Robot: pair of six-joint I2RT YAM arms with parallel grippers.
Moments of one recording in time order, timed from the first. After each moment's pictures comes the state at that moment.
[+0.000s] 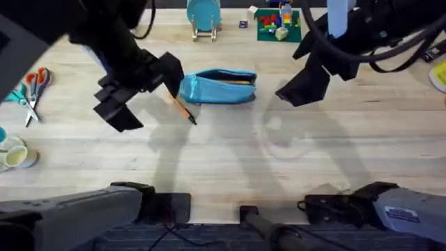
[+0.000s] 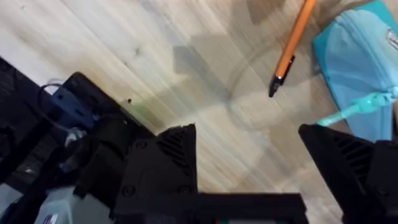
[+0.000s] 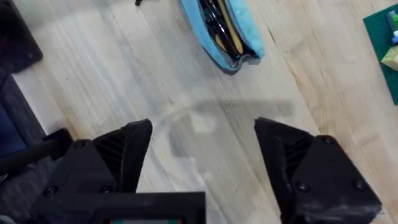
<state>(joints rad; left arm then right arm) -0.14 1.43 1.31 -1.49 -0.01 -1.05 0.38 1.37 1.47 -1.25 -0.34 -0.60</state>
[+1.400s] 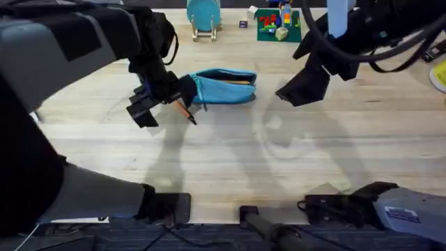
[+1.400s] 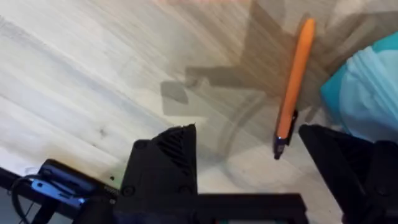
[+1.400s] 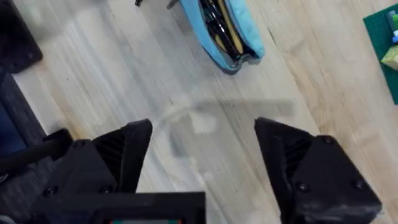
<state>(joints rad) -0.14 1.63 1.08 -1.09 -0.03 -0.84 0.38 1.37 1.47 -1.25 -0.34 -0.60</state>
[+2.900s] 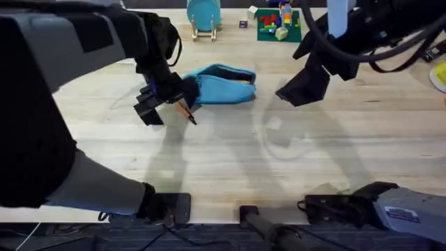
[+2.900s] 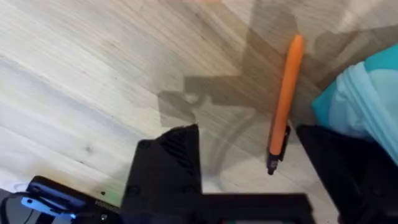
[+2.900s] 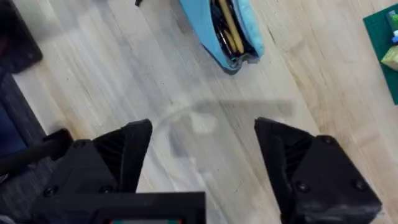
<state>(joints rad) -0.14 1.70 1.08 -1.02 -0.01 -0.81 0.38 1.37 1.47 -1.25 -0.34 -0.60</state>
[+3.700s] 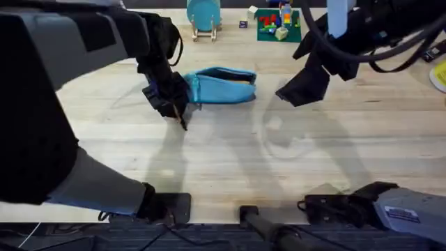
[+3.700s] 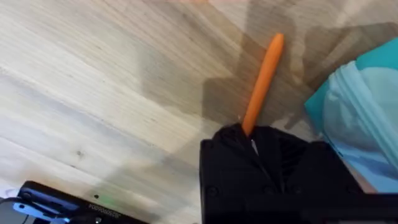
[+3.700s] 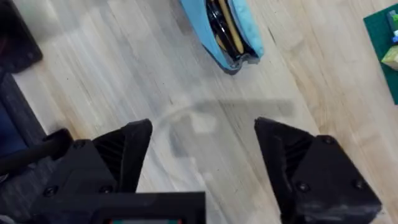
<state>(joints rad) -0.14 1.71 1.08 -1.01 0.01 -0.82 0.38 1.37 1.47 -1.25 -0.34 -0.60</state>
